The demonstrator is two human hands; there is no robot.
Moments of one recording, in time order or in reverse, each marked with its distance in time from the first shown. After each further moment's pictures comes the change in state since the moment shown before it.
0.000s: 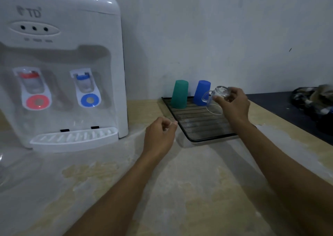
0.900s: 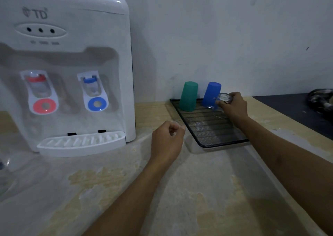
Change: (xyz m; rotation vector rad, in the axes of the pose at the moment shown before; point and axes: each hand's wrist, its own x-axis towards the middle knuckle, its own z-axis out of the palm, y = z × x) left_hand 0.002 0.000 0.000 -0.049 0.055 -0.001; right_hand 0.058 0.050 0.045 -0.255 -0.133 0.057
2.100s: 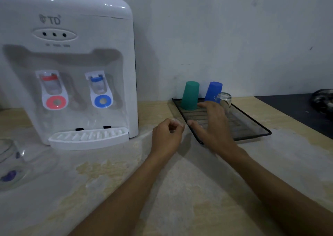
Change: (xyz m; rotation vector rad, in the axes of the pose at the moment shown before) left_hand 0.000 0.000 -0.003 0.021 0.008 0.001; right_hand -0.160 -0.061 -0.004 -0.132 -0.133 -0.523
